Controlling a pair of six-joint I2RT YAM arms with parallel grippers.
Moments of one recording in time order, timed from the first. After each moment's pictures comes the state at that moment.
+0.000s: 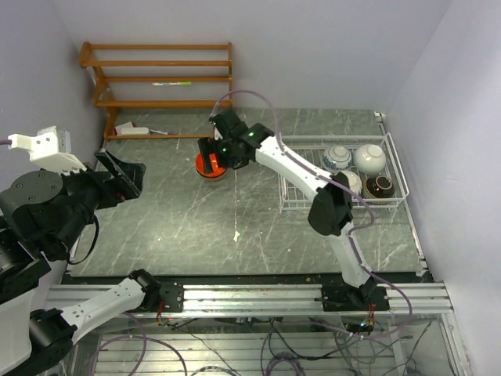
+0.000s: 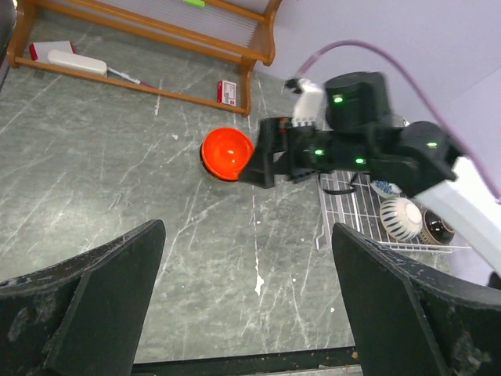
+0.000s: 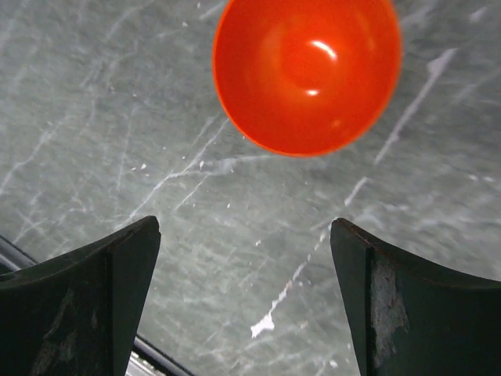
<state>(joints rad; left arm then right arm) -0.69 0.82 1.79 -1.21 -0.53 -0.56 0.79 2.20 2.23 -0.89 -0.03 0.39</state>
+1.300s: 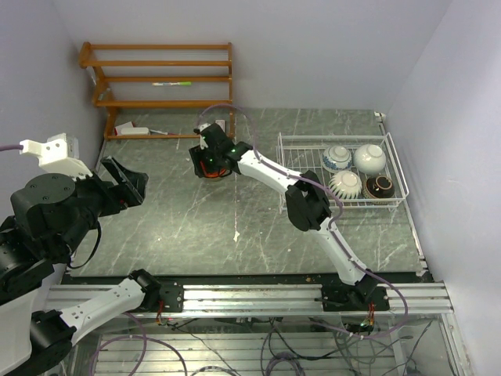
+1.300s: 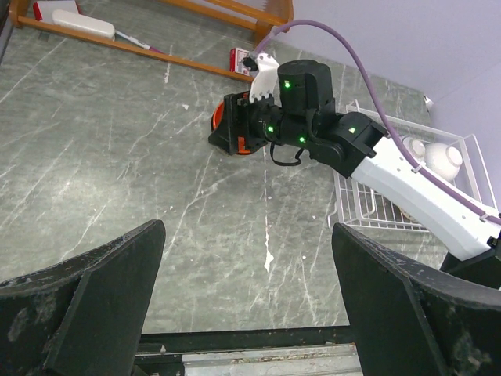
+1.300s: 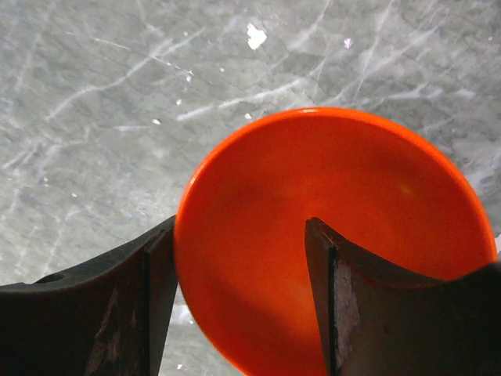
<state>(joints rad) -0.69 0.81 1.75 -1.29 -0.52 -0.61 0.81 2.53 2.28 -0.48 -0.06 0.25</state>
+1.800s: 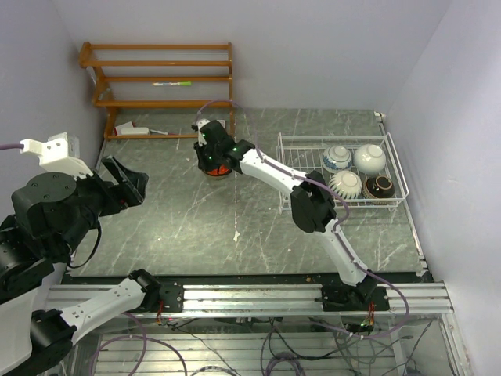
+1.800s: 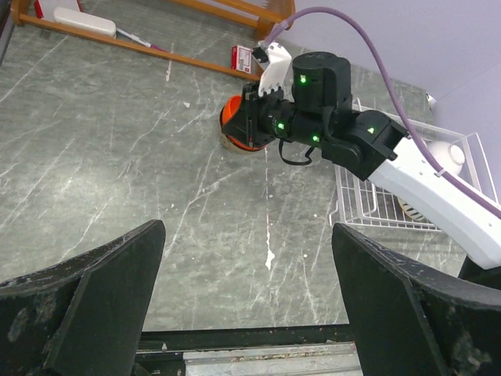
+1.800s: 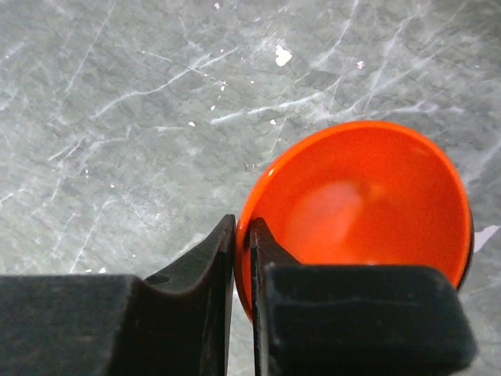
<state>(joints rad) -0.69 0.82 1.76 -1.30 -0.52 -0.61 0.83 2.46 2.22 -0.45 -0.05 0.22</state>
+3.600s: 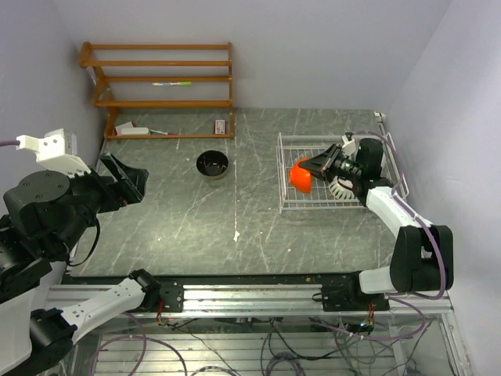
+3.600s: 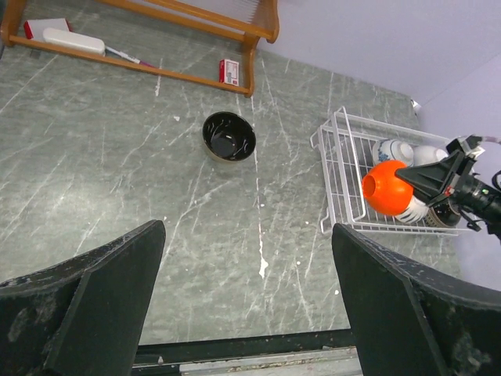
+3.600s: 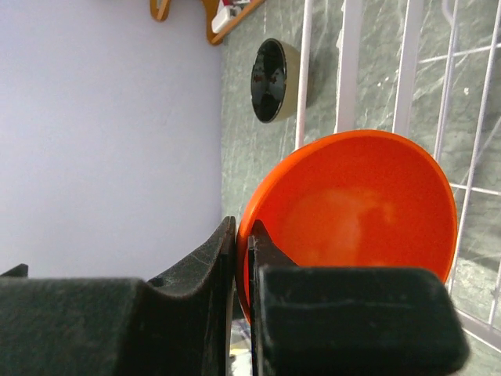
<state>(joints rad) -0.69 0.82 1.77 -1.27 -0.50 -0.58 0.04 1.37 0.82 0.13 -0.78 0.96</state>
